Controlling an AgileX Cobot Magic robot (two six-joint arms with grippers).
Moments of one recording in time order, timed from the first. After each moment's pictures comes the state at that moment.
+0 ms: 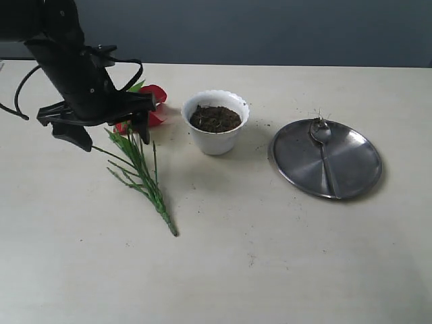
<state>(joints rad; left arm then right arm) -0.17 1.88 -1.34 -0.16 0.93 -0.29 0.01 0.00 0.00 -0.02 0.37 -0.09</state>
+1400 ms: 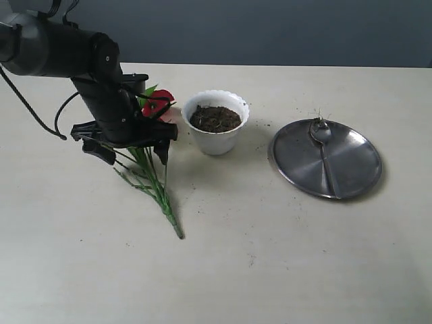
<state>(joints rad) -0.24 2.02 -1.34 -0.10 0.79 -0.27 0.01 0.00 0.00 -0.02 0.37 -0.09</state>
